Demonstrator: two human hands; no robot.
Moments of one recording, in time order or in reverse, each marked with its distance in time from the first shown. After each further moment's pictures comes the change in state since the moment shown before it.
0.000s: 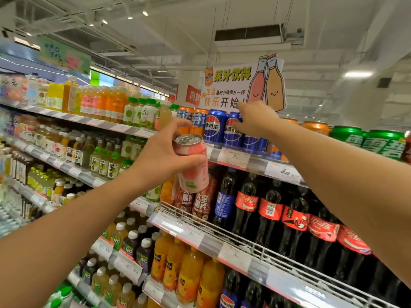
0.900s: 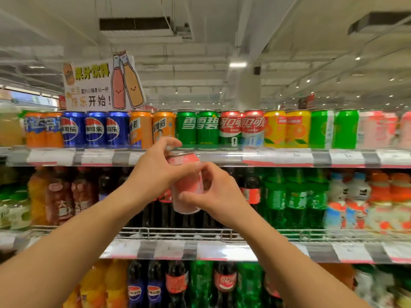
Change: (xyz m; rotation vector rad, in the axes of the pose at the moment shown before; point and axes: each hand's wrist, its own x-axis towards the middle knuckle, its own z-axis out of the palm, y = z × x) left_hand -0.034 0.184 0.199 -0.331 -0.343 -0.014; right_hand -0.351 0.073 -0.027 0.942 0.104 0.474
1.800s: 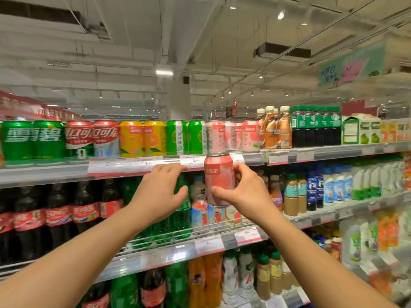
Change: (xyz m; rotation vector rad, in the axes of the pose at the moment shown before) left_hand 0.015 0.129 0.313 0.550 -0.241 0.422; right_hand -0.152 0.111 -0.341 -0.322 0.396 0.285
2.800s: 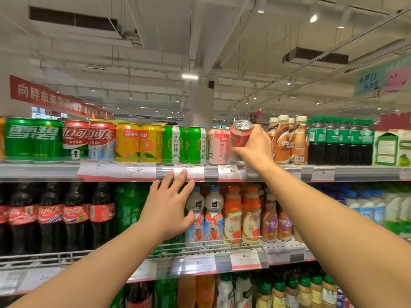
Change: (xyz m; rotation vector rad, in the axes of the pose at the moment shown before) left_hand 0.035 0.020 0.071 0.435 -0.091 -0.088; right_hand 0.198 0.048 -0.034 -0.249 0.262 -0.063
